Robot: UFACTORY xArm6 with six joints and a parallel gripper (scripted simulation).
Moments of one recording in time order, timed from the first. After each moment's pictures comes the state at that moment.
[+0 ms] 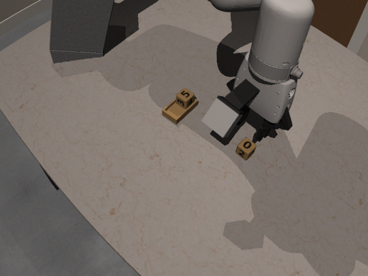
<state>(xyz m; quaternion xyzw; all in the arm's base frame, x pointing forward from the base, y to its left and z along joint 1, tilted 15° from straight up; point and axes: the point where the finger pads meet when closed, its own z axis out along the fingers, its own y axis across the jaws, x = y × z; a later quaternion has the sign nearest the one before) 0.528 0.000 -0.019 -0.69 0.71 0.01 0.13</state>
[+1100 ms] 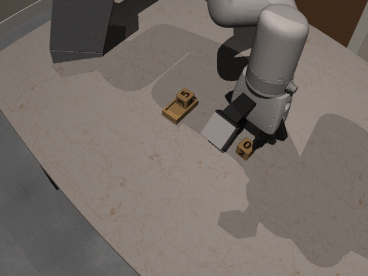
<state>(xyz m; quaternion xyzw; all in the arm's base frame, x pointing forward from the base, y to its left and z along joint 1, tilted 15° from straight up) 0.535 0.007 -0.050 -0.69 0.71 0.02 0.13</state>
